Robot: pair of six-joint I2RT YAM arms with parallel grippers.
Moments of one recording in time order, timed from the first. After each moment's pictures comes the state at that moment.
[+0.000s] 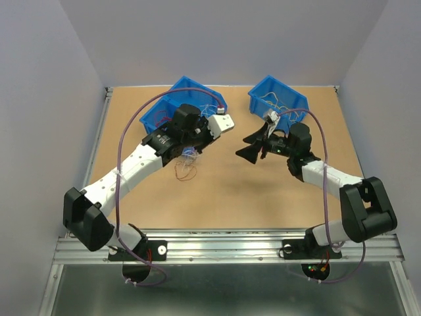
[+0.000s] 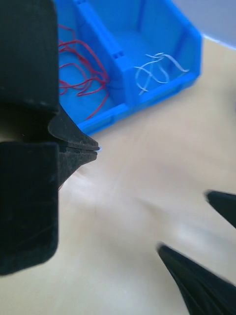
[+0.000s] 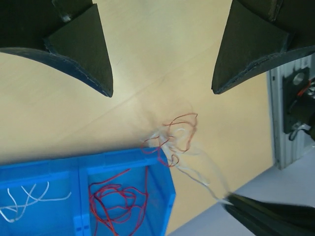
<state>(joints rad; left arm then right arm) -0.67 1.38 1.25 -0.47 0.16 0.47 0.28 1.40 0.69 0.61 -0.84 0.24</state>
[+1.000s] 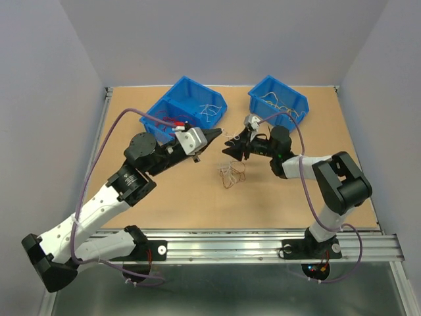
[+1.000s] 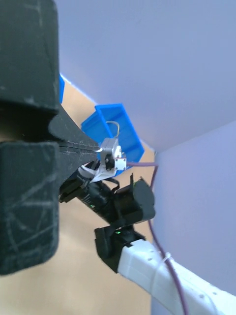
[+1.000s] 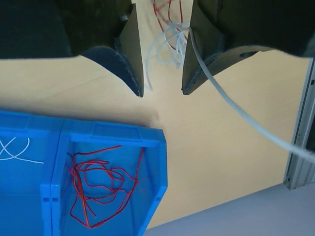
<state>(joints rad) -0.82 0.96 1.02 0.09 0.29 0.30 0.42 1.70 0.73 0.95 -0.85 0.12</state>
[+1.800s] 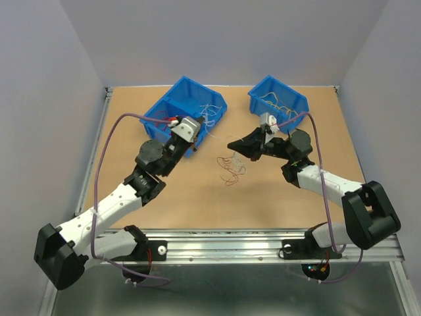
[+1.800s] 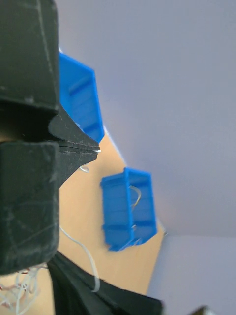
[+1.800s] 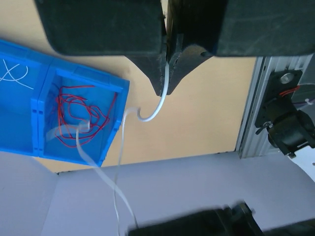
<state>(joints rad) -0.73 0.97 0.76 0.49 -0.12 0.23 0.43 1.39 0.68 0.99 -0.91 0.23</state>
